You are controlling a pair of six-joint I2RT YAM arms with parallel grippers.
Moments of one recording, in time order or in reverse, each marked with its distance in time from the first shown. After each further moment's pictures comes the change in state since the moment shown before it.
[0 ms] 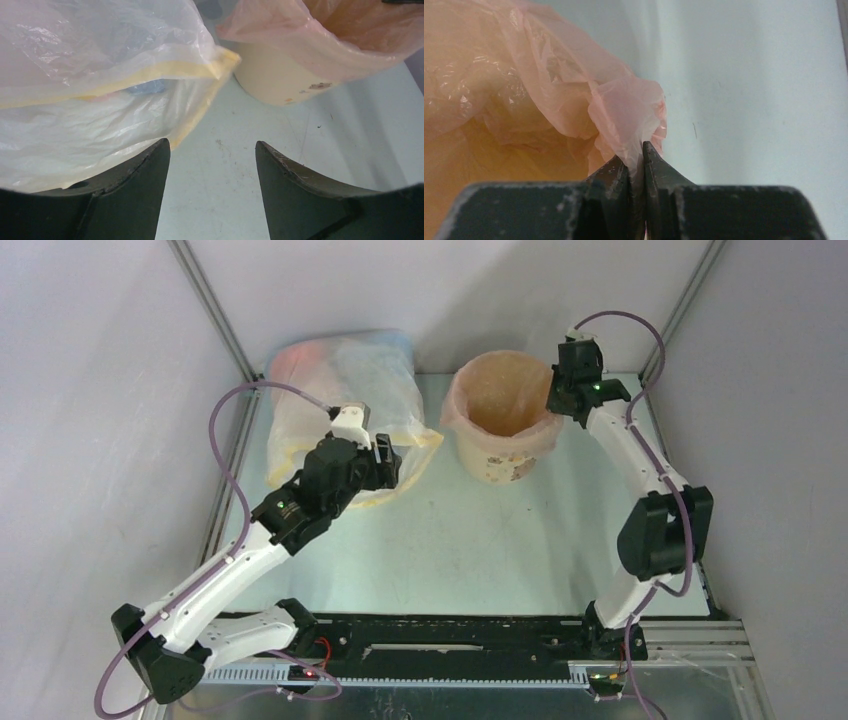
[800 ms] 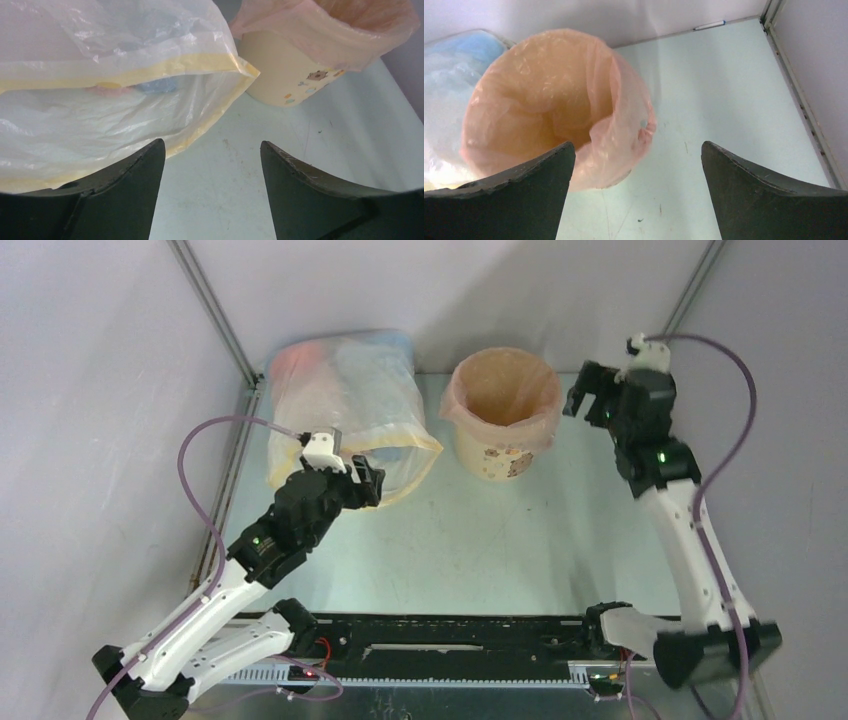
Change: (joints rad) left arm 0.007 -0.237 -0.189 0.070 -0.035 -0.002; right arm -0.055 -0.468 -0.212 0.146 -0.063 -0.034
